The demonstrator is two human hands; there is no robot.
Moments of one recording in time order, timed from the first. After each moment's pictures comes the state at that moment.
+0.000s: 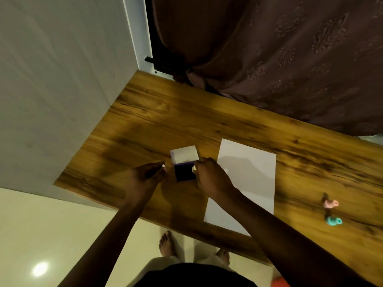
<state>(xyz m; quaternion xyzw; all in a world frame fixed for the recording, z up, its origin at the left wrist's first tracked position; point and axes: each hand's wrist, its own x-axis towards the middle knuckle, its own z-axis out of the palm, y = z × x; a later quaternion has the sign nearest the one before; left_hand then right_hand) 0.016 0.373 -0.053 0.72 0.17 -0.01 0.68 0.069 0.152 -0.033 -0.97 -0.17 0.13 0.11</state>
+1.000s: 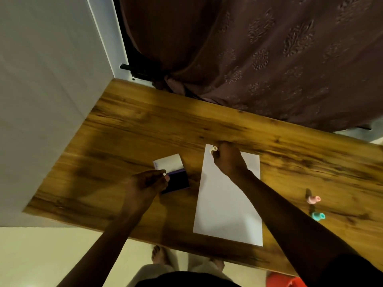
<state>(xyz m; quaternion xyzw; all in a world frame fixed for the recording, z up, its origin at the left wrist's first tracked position) 0.039 0.341 -0.049 0.68 0.13 -0.08 0.72 0.140 0.067 -0.025 -0.98 0.01 0.01 0.20</state>
